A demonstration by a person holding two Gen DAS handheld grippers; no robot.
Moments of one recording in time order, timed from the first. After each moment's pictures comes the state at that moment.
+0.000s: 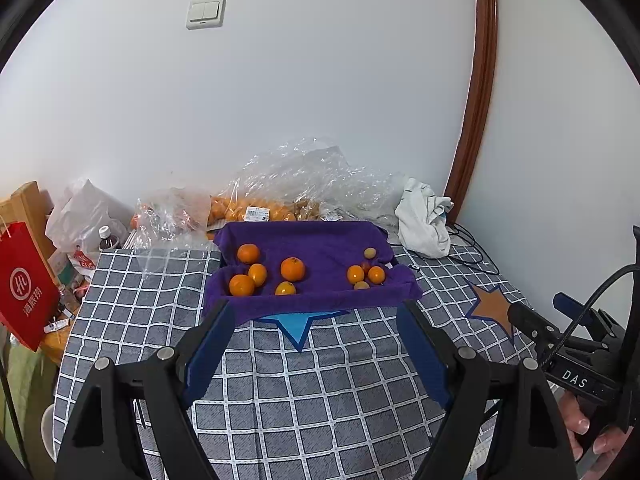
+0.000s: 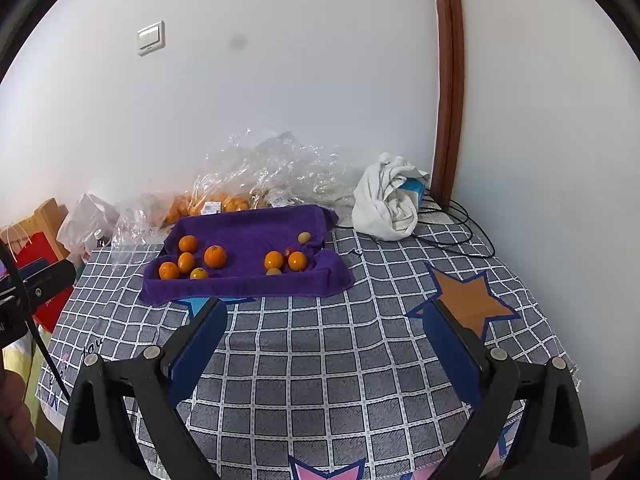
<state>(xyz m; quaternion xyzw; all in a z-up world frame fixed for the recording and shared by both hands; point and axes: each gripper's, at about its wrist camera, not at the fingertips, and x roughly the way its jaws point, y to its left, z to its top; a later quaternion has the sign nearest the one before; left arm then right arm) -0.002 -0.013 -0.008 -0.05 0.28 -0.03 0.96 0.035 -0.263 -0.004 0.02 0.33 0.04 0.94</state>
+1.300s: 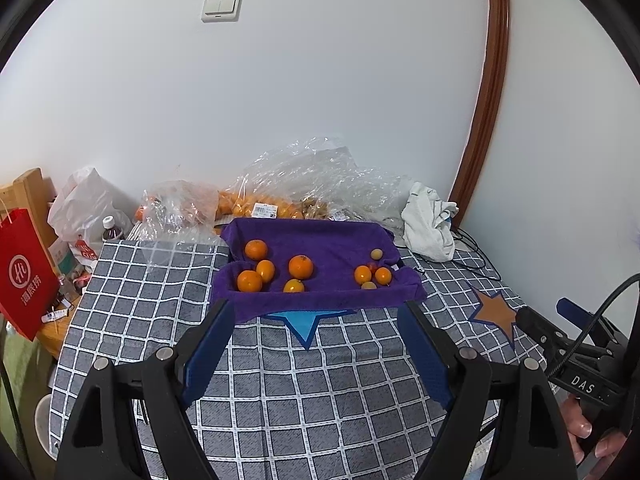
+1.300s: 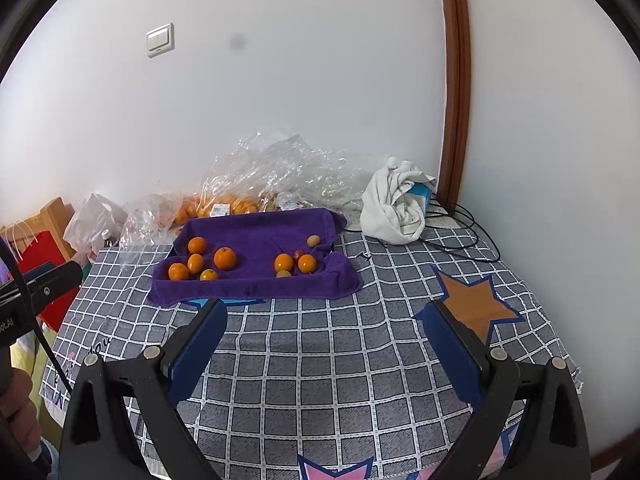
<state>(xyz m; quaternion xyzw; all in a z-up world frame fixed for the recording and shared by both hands) -0.003 0.003 -0.011 -0.07 0.28 -0.03 0.96 0.031 -0.257 -0.001 0.02 0.32 0.05 0.95</state>
